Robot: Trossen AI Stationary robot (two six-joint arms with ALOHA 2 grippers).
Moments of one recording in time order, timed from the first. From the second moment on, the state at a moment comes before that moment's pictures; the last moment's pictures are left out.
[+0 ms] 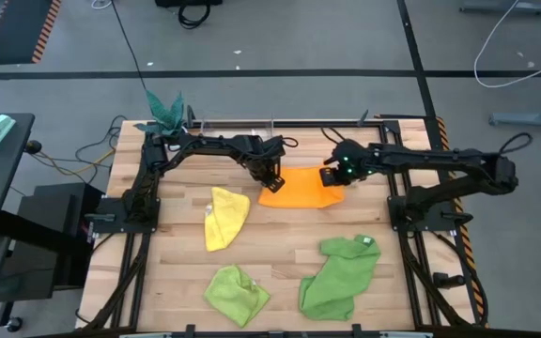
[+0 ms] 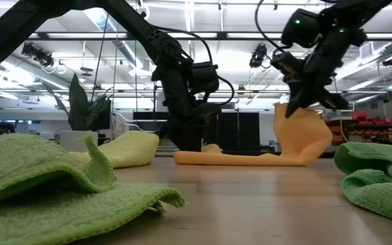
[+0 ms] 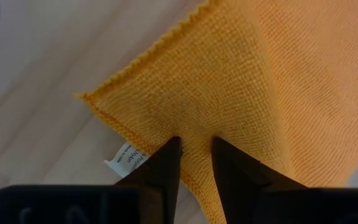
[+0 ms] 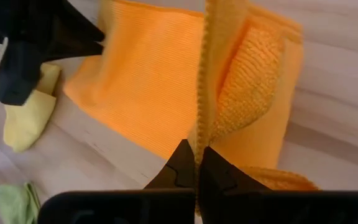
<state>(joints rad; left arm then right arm) 0.35 2.14 1.50 -0.63 0.16 -0.44 -0.35 1.17 0.71 -0.52 -0.09 0.97</state>
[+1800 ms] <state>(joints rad) 0.27 1.95 1.50 -0.74 0.01 -0.51 -0.21 1.54 0.99 -0.44 -0.10 0.91</state>
